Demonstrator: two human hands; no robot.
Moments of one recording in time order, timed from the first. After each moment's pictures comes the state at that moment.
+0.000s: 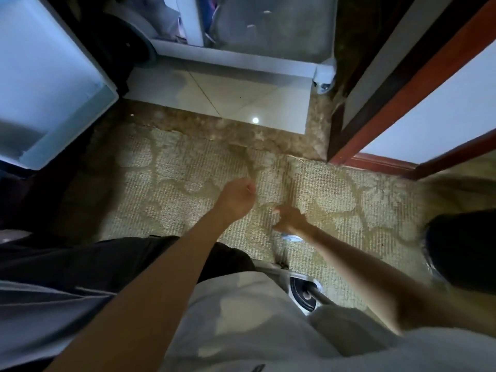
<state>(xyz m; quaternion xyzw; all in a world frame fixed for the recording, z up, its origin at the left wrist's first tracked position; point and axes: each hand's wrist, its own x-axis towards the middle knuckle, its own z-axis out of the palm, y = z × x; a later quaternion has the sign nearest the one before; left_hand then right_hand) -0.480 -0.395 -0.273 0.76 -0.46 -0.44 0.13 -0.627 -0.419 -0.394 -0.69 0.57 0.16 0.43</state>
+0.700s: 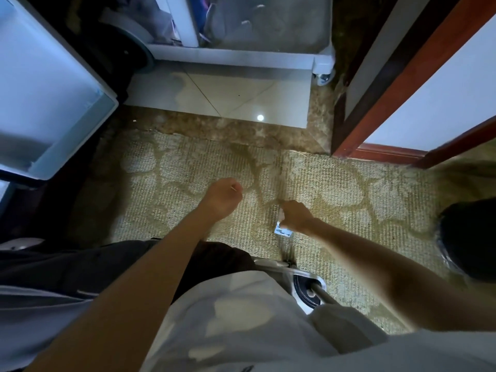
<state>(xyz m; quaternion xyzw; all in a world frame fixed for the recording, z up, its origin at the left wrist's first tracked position) -0.458 -0.393 -0.279 0.77 -0.46 -0.44 0.10 -0.634 -0.427 -0.415 -0.74 0.53 0.17 0.38</state>
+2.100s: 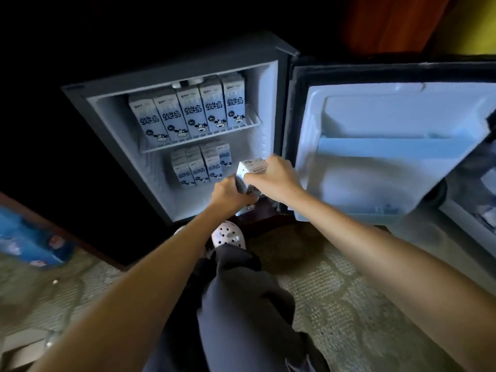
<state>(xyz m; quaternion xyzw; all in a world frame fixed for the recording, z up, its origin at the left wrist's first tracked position) -0.024 -0.184 -0.193 0.91 -0.07 -0.15 0.37 -0.058 -0.297 -0.153 -0.90 0.13 0.01 0.42</state>
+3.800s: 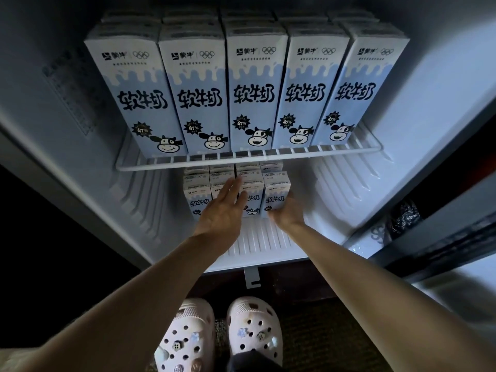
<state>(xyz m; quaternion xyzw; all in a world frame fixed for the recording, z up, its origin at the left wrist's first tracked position) 0.183 -0.119 -0.351 0.98 -0.19 -0.04 0.01 0.224 -0.269 -0.414 -0.86 0.20 0.05 0.46</state>
